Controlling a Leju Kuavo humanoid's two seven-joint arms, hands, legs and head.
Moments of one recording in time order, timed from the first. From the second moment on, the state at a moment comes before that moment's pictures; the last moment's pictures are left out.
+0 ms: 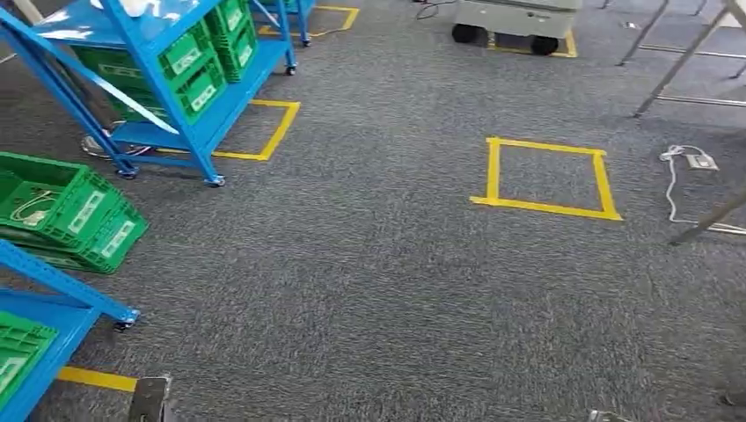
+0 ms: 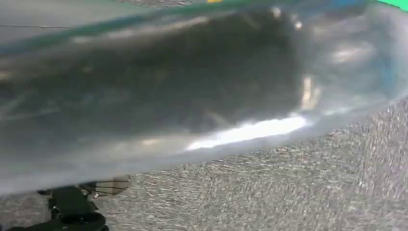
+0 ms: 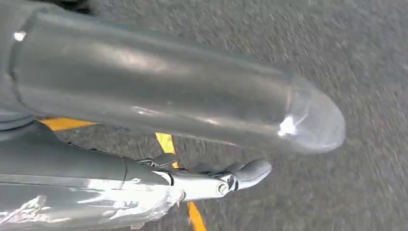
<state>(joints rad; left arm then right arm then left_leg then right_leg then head) -0.08 -0.13 0.62 -0.28 -0.26 0.09 -0.66 -0.06 0.23 -1.18 -0.32 0.70 -0.07 -0.69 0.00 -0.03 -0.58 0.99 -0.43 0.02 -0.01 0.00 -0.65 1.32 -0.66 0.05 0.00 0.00</state>
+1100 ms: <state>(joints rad) -0.08 -0.13 0.66 -0.28 -0.34 0.10 -0.66 -0.06 0.24 -1.18 -0.32 0.71 -0.08 -0.69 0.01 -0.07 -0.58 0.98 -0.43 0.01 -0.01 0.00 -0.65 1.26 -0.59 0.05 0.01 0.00</state>
